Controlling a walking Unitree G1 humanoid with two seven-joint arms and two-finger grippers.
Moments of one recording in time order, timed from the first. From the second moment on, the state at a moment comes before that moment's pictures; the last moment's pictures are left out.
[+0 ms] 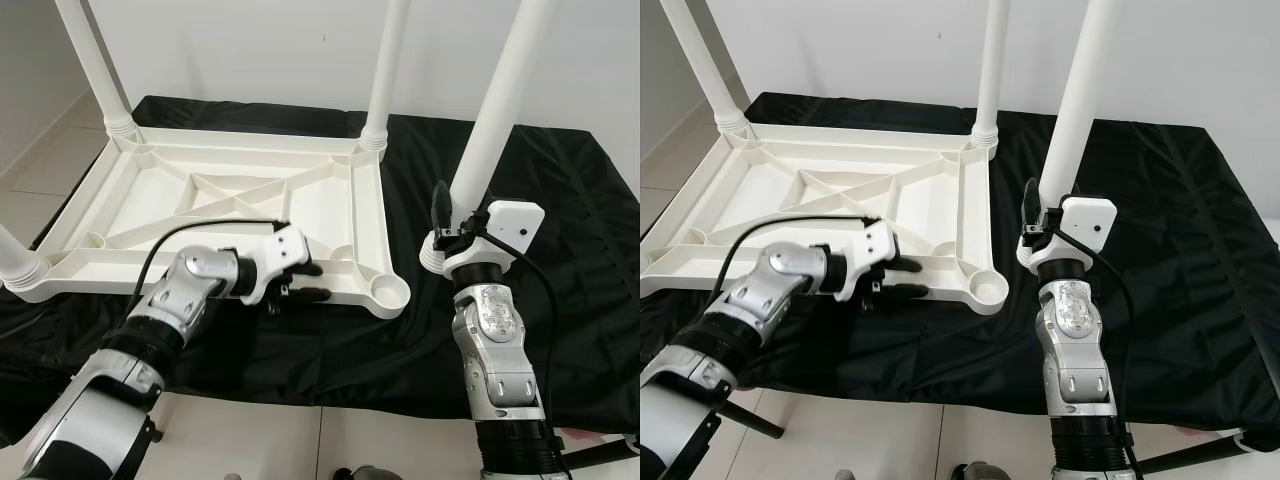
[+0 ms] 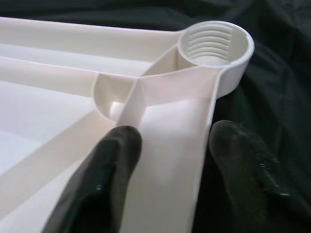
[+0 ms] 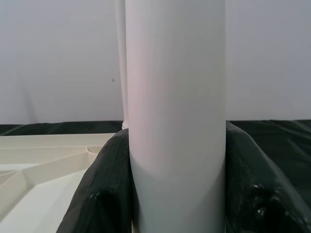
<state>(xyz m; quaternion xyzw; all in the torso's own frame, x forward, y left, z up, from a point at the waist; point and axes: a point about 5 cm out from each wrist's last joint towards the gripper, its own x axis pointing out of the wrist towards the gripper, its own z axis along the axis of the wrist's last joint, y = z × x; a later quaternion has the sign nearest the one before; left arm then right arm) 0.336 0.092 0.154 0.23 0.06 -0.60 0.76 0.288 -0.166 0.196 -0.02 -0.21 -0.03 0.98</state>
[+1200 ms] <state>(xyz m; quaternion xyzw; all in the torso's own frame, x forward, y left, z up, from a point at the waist) 0.367 0.091 0.256 -0.02 -0.07 -0.52 0.85 0.355 -0.158 0.212 -0.01 -0.16 0.33 0.93</state>
